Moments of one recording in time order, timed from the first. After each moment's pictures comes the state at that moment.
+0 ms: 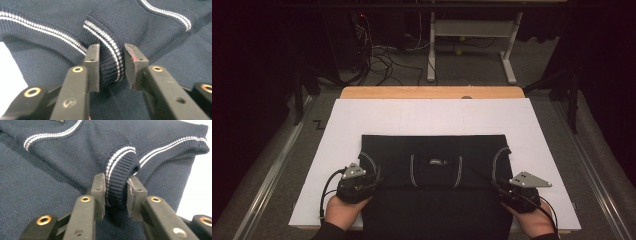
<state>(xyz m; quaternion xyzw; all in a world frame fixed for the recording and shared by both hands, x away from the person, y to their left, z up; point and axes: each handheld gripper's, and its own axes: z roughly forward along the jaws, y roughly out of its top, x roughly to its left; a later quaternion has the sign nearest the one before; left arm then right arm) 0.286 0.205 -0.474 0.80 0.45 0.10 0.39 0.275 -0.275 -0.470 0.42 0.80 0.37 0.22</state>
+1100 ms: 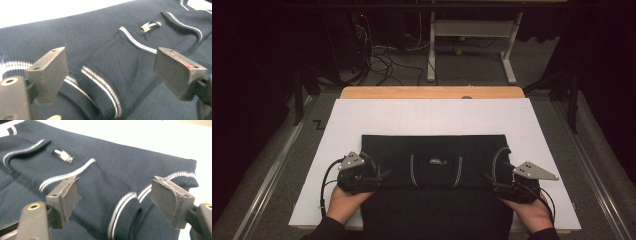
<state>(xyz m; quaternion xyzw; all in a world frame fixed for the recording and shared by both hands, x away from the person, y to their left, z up) 0.304 0.203 -0.446 0.77 0.42 0.13 0.46 0.287 -0.267 -0.443 0.42 0.75 0.45 0.24</state>
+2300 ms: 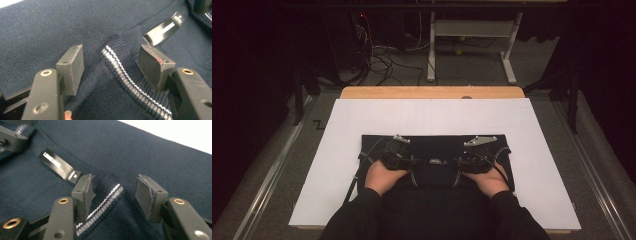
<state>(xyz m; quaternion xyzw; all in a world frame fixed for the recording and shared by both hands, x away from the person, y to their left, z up) 0.388 0.105 -0.462 0.84 0.43 0.03 0.33 0.377 -0.174 -0.458 0.43 0.83 0.33 0.15</state>
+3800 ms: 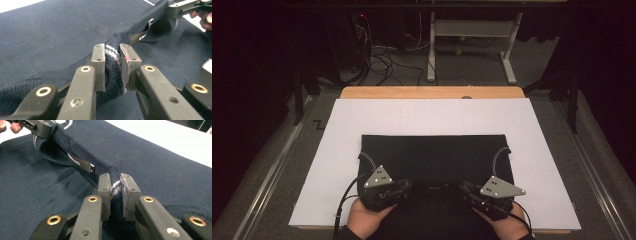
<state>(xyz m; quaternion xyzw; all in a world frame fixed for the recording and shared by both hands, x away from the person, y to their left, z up) 0.257 0.137 -0.443 0.82 0.34 0.07 0.45 0.251 -0.199 -0.447 0.29 0.82 0.45 0.21</state>
